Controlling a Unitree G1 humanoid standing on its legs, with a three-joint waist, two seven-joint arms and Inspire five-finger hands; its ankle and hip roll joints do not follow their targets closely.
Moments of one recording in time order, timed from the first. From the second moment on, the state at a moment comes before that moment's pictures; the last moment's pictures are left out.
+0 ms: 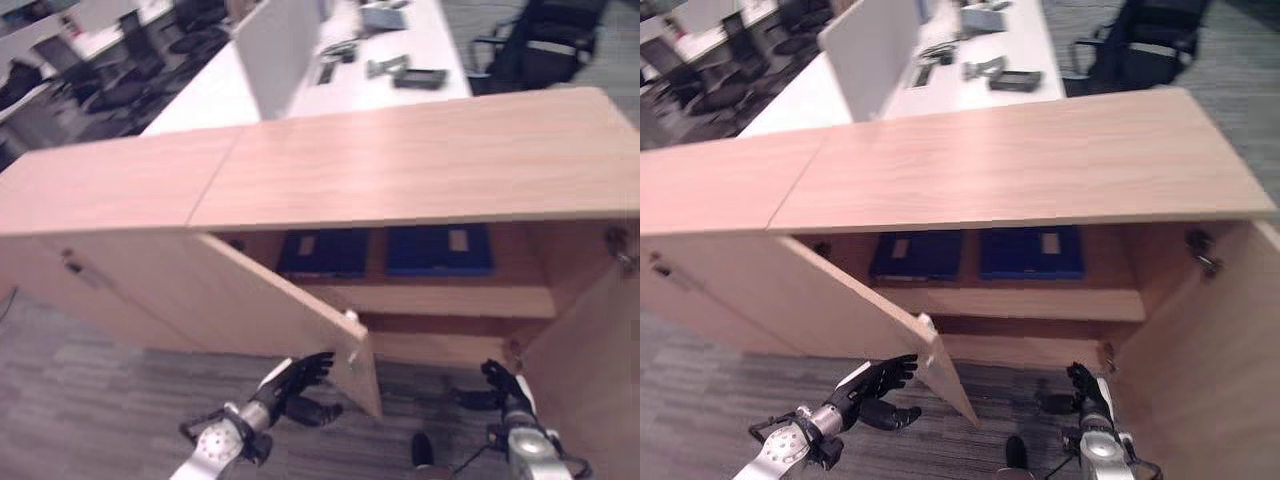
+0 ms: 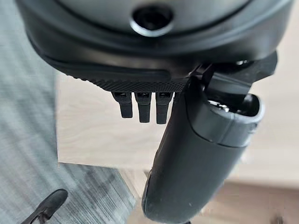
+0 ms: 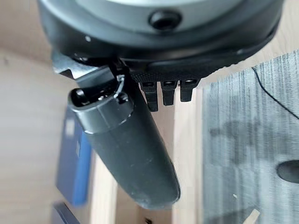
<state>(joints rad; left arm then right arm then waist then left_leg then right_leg) 0.11 0.45 -0.40 0.19 -0.25 -0.05 -0.21 -0.01 -0.40 0.09 0.68 0.17 -0.04 -0.20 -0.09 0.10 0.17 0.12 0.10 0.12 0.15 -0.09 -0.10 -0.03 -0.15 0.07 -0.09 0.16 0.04</state>
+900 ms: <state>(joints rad) -0.11 0.38 -0.18 0.72 -0.27 -0.12 0.06 0.11 -0.33 0.15 0.63 0.16 -0.03 -0.07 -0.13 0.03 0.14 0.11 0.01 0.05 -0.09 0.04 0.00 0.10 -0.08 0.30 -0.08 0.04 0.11</state>
